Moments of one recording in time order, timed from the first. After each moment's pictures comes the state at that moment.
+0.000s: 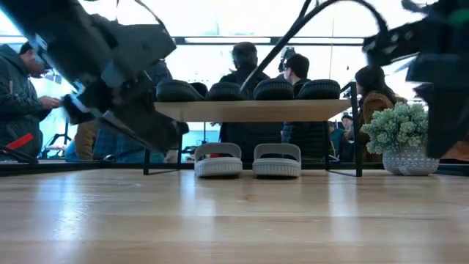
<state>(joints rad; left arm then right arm) -0.54 1.76 1.01 -0.38 -0.68 -1.21 0.65 1.89 1.25 -1.13 0.34 1.45</state>
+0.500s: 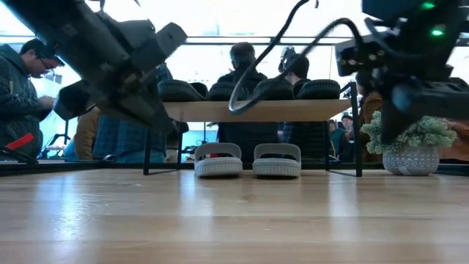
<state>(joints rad) -0.55 1.73 1.01 -0.48 -0.84 -1.50 0.53 1.89 1.25 -1.23 0.53 0.91</state>
